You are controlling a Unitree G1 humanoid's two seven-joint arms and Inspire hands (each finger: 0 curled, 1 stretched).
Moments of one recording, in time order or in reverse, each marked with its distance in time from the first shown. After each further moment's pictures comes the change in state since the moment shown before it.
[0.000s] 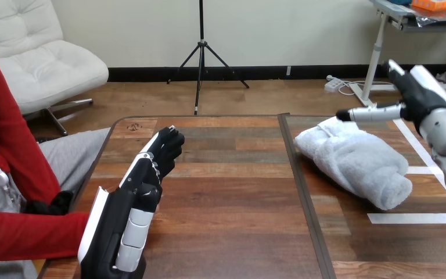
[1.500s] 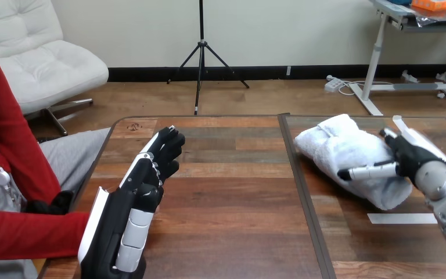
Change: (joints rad) left arm 0.001 0.000 0.000 0.000 -0.002 0.000 -0.003; right arm 0.134 0.028 0.095 0.017 -0.063 0.097 0.014
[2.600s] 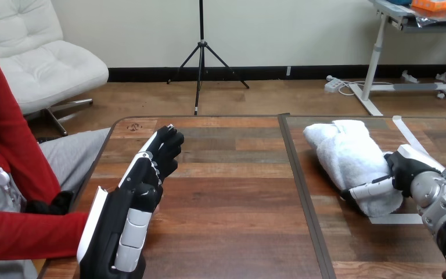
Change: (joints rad) left arm 0.001 0.001 0.002 -0.004 -0.010 0.000 -0.006; right arm 0.001 0.029 0.095 0.004 -0.060 0.108 -0.008
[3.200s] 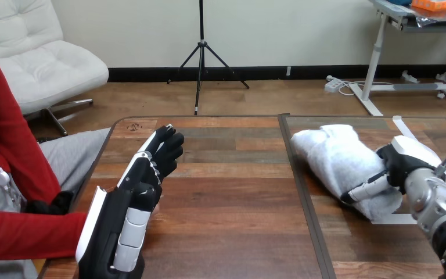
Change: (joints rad) left arm 0.000 0.000 0.005 0.000 -0.001 0.000 0.000; right arm 0.011 0.017 0.038 0.000 -0.027 -0.066 -0.130
